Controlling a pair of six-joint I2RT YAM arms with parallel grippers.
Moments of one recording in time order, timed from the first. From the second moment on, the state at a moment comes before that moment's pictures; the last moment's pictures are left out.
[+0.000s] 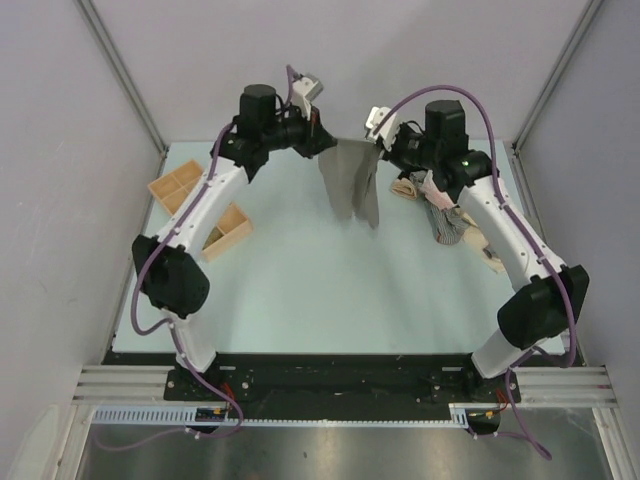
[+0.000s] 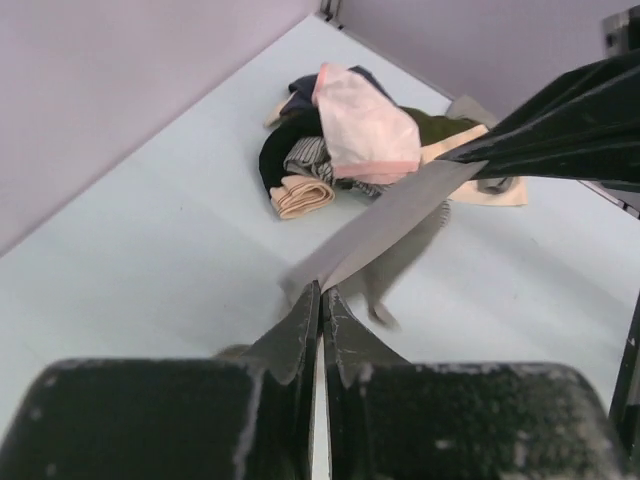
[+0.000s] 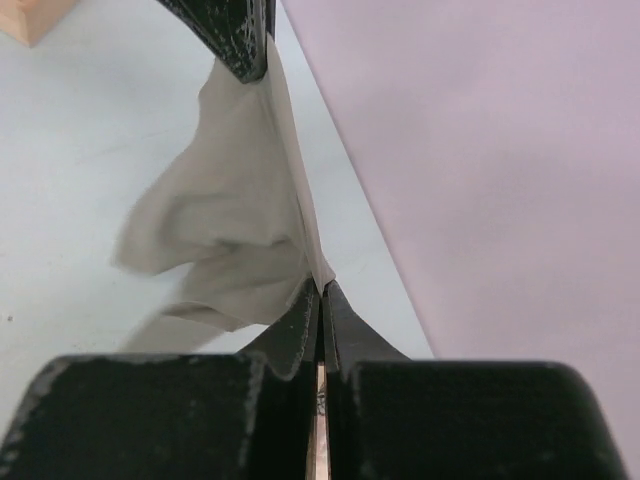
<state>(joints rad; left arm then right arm) -0.40 1.85 1.87 -0.35 0.61 -0.02 0.37 1.62 1.65 -0.42 -0.44 -0.79</state>
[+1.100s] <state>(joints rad) -0.61 1.55 1.09 -0.30 0.56 -0.20 0.24 1.45 1.02 -0.75 -0.70 -0.93</state>
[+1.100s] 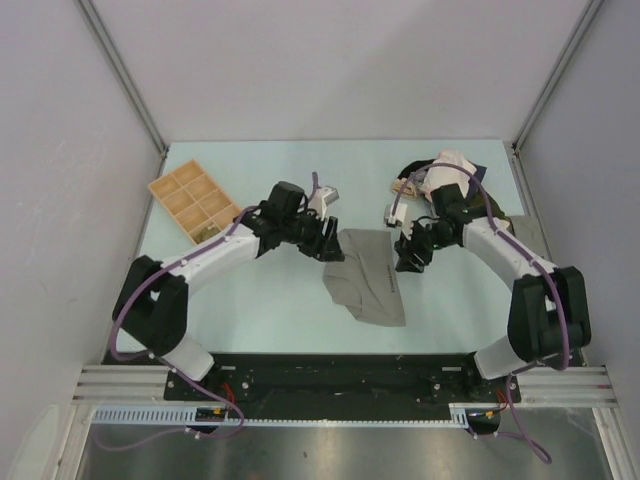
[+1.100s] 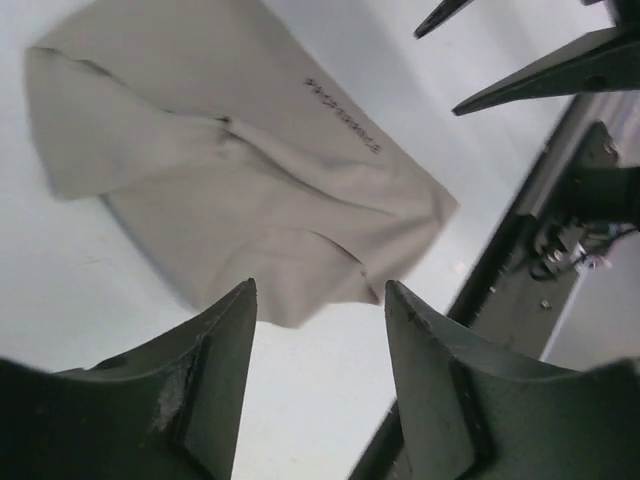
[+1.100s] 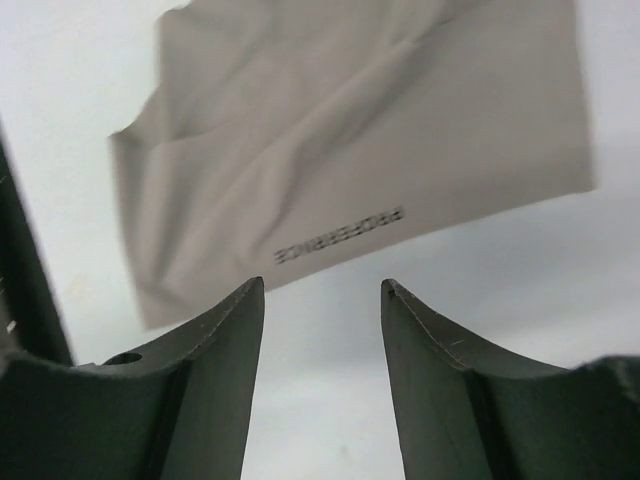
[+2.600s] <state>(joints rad) -0.51 1.31 0.54 -0.12 0.28 -0.57 0.25 1.91 1.36 -0.56 -0.62 -0.72</state>
